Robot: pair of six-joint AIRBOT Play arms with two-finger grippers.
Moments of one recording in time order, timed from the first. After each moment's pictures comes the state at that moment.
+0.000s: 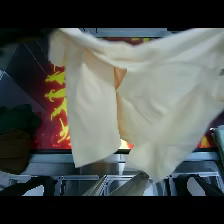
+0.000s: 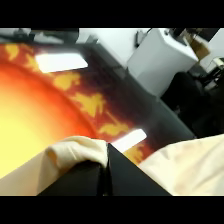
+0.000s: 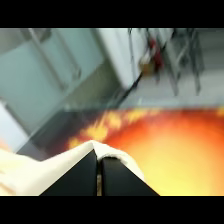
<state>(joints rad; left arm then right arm) -0.05 -1.33 1.55 0.44 -0.99 -1.01 -0.43 -0.91 1.22 -0.26 1.09 0.86</state>
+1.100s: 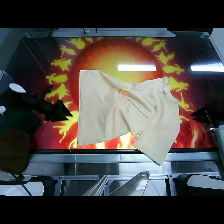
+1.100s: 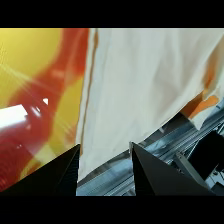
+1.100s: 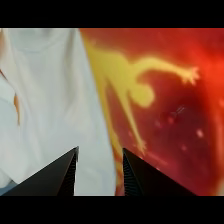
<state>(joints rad) 0.18 -1.57 1.01 0.87 -1.42 -1.29 -0.79 -1.49 0.97 -0.87 1.35 1.07</state>
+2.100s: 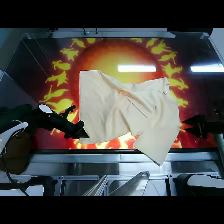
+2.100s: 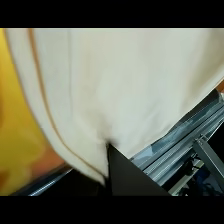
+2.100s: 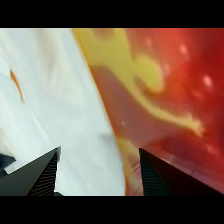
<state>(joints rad) -0.04 -1.55 0.73 0.78 -1.20 -1.23 -0.81 -1.53 0.76 -0.76 1.31 0.95</state>
